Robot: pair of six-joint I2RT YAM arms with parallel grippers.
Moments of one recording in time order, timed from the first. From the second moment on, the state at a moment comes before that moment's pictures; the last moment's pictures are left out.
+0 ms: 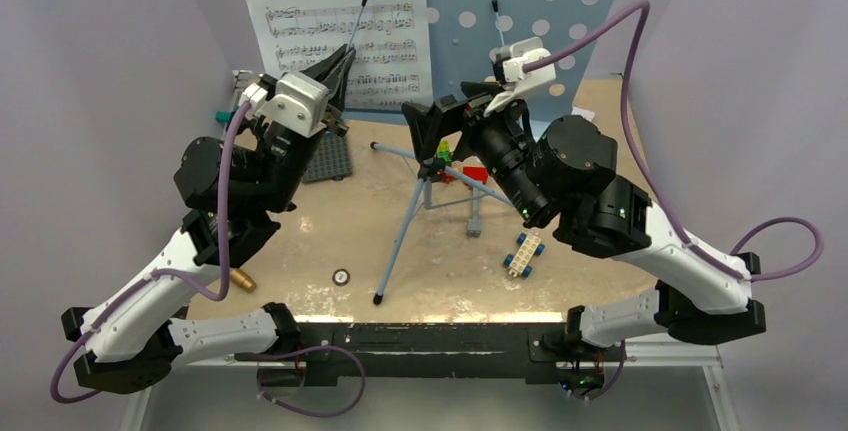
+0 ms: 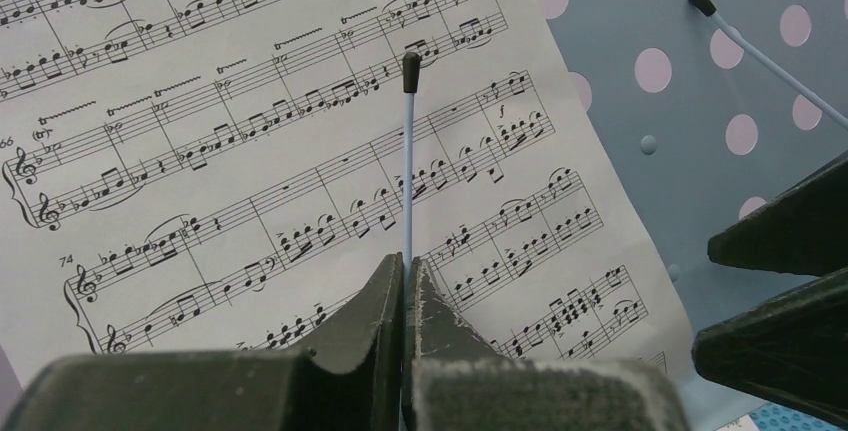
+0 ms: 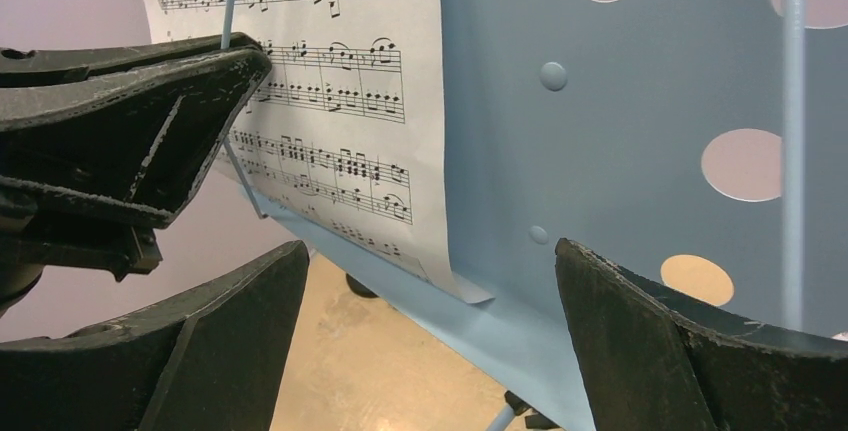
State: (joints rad) left arm -0.96 1.01 1.43 0.14 -0.36 0.50; right arm 1.28 1.29 1.82 -0.35 0.74 0.08
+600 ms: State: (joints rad) left arm -0.96 0.98 1.39 0.16 -0.35 0.50; right arm 1.22 1.44 1.95 -0.33 0.63 0.05
